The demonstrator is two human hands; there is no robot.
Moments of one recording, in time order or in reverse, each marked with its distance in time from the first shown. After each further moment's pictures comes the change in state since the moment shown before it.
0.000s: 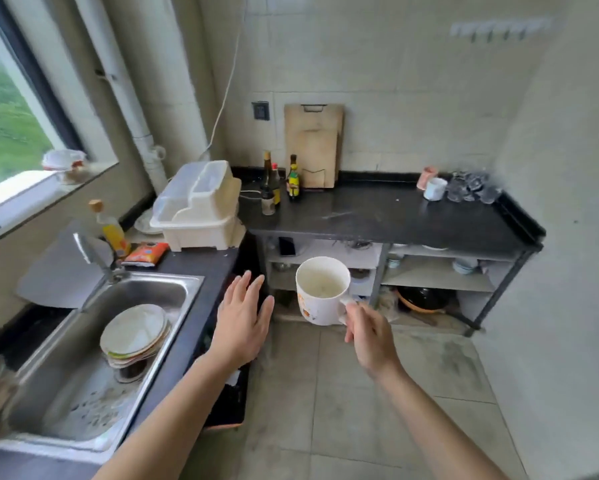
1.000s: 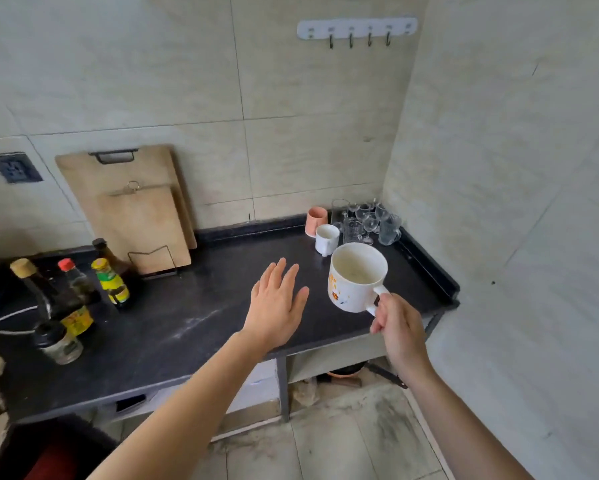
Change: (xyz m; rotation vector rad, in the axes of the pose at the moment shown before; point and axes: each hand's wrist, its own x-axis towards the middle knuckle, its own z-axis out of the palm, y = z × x) left_hand 0.546 0.287 0.307 -0.024 -0.329 0.426; right_hand 0.502 0.053 -0.276 -0.019 0.505 0.096
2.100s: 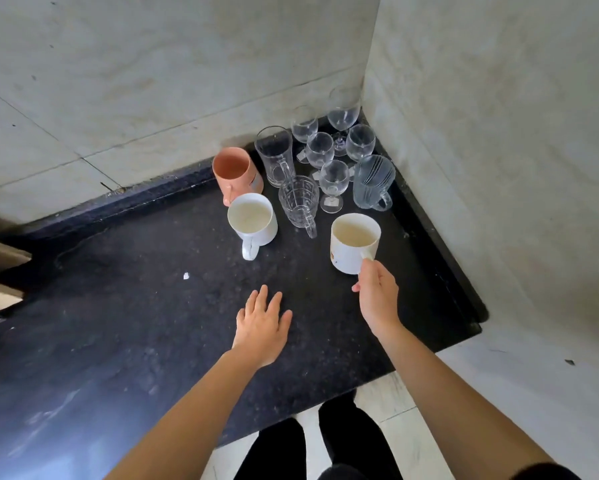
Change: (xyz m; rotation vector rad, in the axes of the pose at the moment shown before) left_hand 0.318 -0.026 0.304 0.164 -0.713 -0.320; right_hand 0.423 0.252 -0.009 -0.174 0.072 0.589
